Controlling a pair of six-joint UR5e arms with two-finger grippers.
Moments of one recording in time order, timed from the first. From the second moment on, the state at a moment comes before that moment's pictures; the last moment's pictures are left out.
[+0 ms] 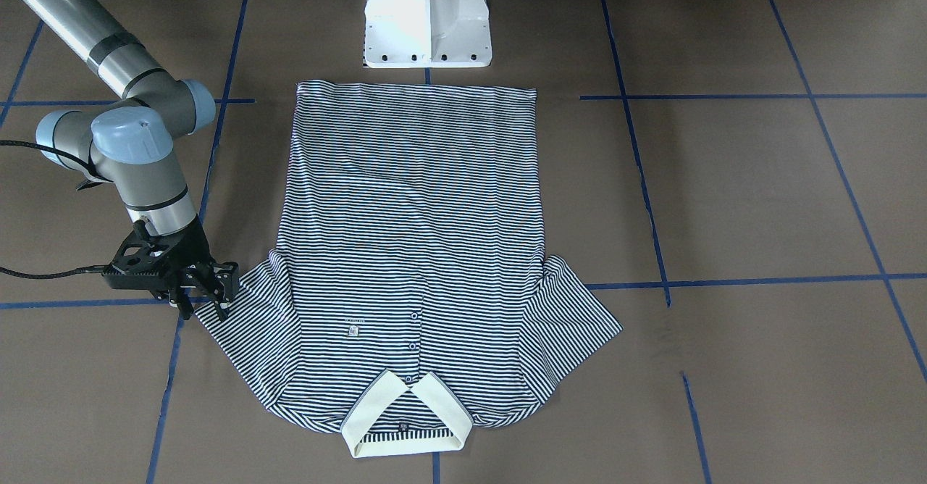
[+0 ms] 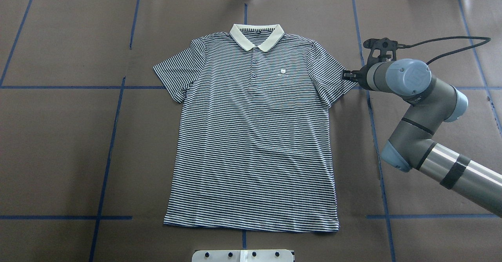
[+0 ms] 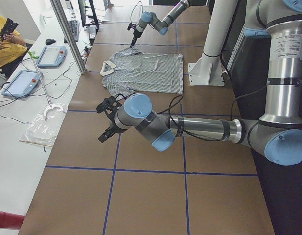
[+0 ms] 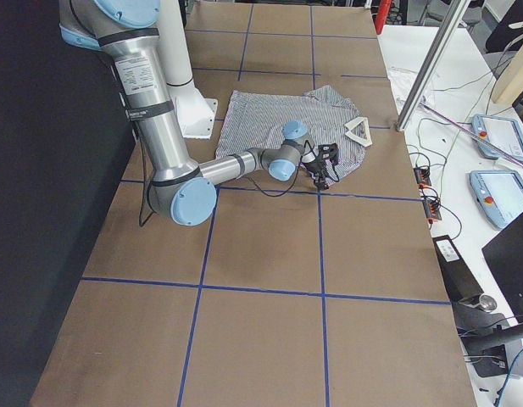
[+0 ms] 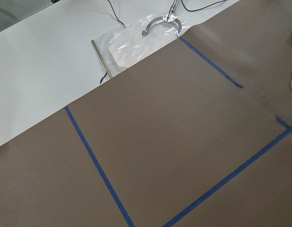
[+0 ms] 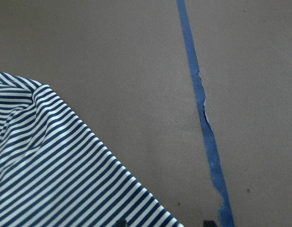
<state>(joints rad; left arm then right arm) -1.62 -1.54 -1.67 -2.29 -2.41 0.07 0.74 -1.22 1.43 -0.87 1.61 1.17</state>
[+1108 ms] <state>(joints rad) -1.61 -1.54 -1.66 -2.30 -2.41 0.07 0.74 -1.19 1.54 -1.05 1.61 1.17</state>
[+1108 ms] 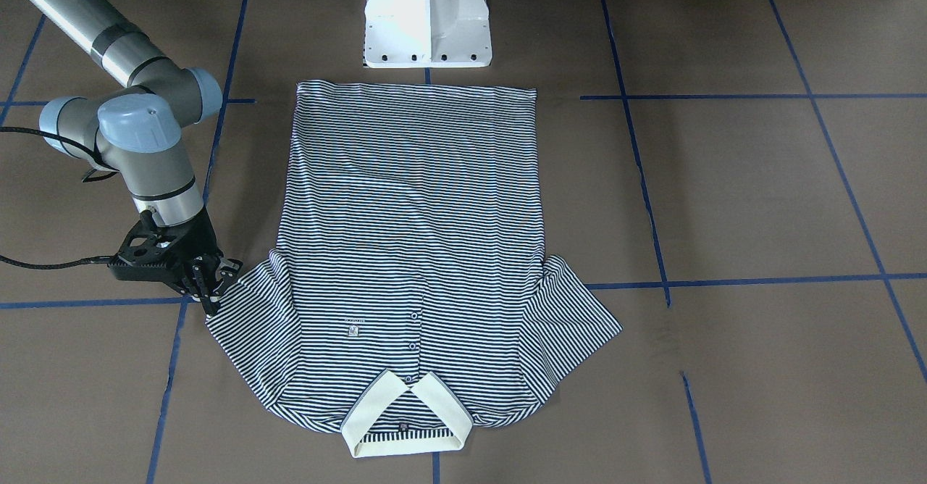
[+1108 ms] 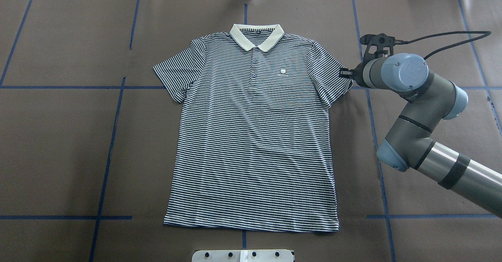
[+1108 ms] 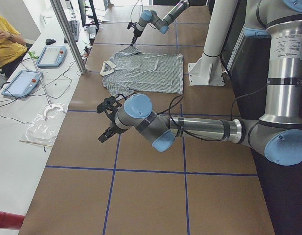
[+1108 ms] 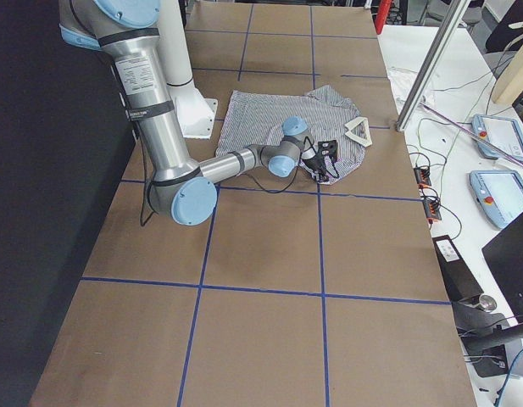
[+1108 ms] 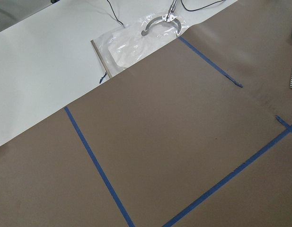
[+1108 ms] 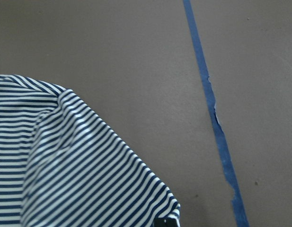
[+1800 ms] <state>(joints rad) -1.61 -1.54 -1.67 -2.30 -2.41 0.07 0.66 -0.88 1.46 -1.37 1.52 1.37</state>
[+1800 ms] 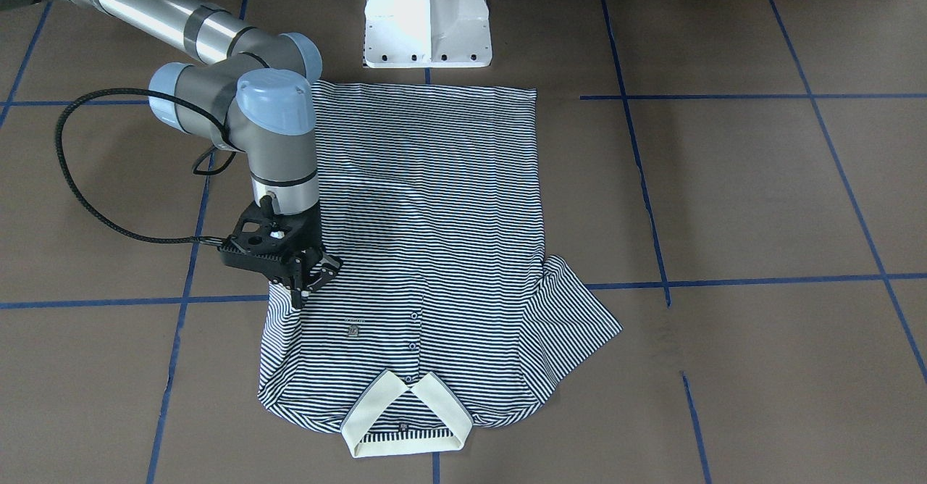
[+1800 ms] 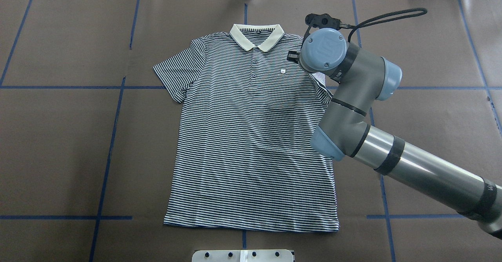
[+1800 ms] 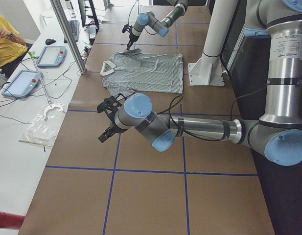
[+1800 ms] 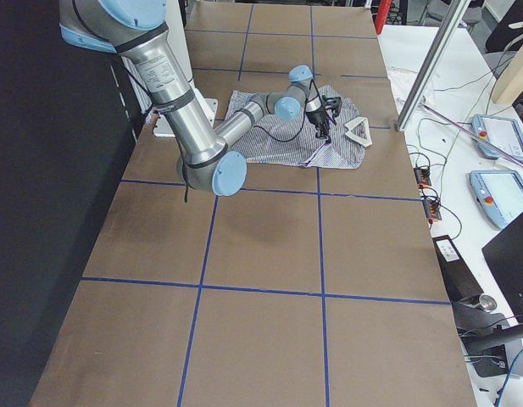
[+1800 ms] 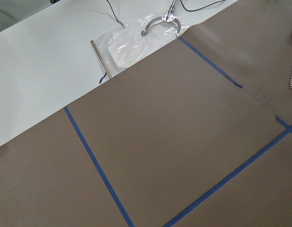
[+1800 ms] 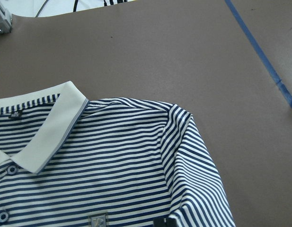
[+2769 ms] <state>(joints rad) -1.61 -1.54 -1.67 -2.32 -2.41 0.06 0.64 -0.73 1.30 -1.37 1.48 1.42</state>
